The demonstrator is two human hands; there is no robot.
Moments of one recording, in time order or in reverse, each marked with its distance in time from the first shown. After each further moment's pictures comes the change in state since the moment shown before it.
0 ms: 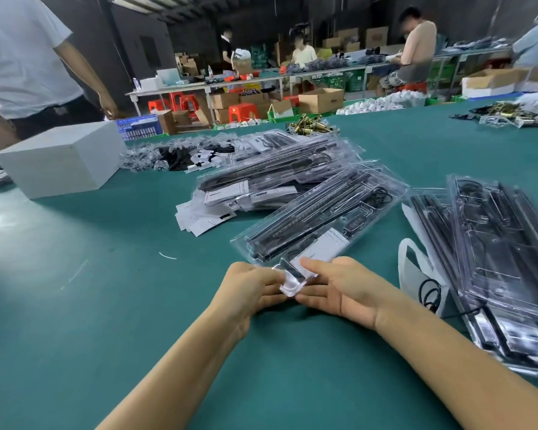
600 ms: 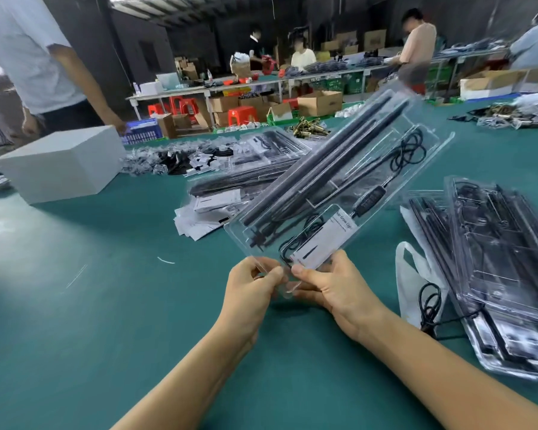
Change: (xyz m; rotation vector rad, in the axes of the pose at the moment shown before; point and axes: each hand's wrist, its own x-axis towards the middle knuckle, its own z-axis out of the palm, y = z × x) left_hand 0.004 -0.014 0.012 0.104 0.178 0.318; right_hand -0.001 0.013 0.015 -0.022 0.164 -0.361
